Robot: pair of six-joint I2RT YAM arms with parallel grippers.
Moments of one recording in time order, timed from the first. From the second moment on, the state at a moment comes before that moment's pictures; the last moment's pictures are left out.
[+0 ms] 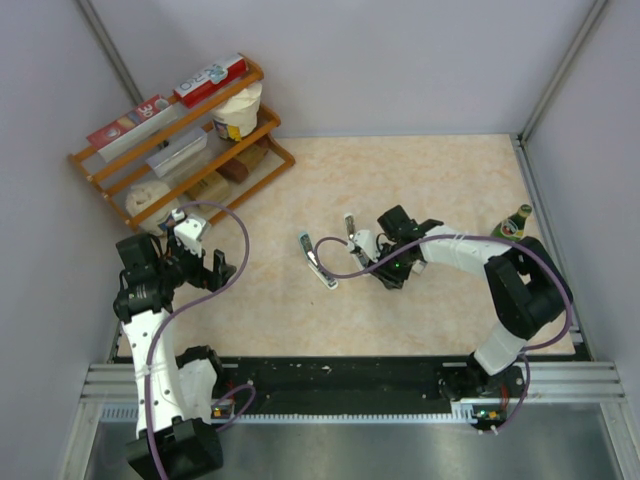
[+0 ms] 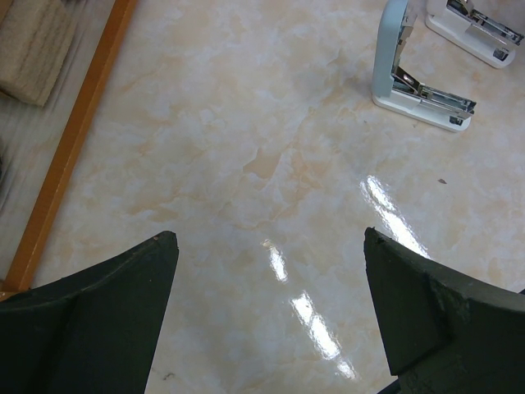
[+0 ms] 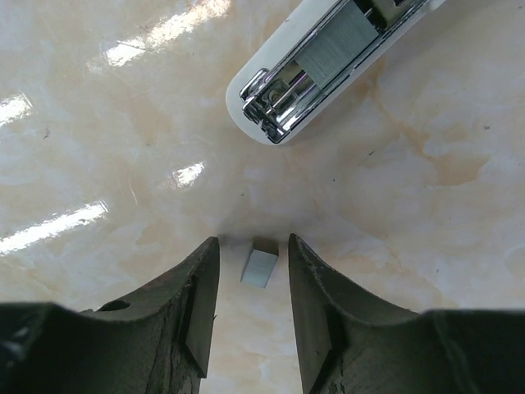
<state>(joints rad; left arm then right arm) 0.38 0.75 0.76 -0.73 0.79 0.53 0.59 1.66 0.97 -0.57 -0.22 -0.58</state>
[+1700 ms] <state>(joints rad) 0.38 0.76 0.76 -0.73 0.79 0.53 0.57 1.68 1.01 -0.65 -0.20 -0.52</state>
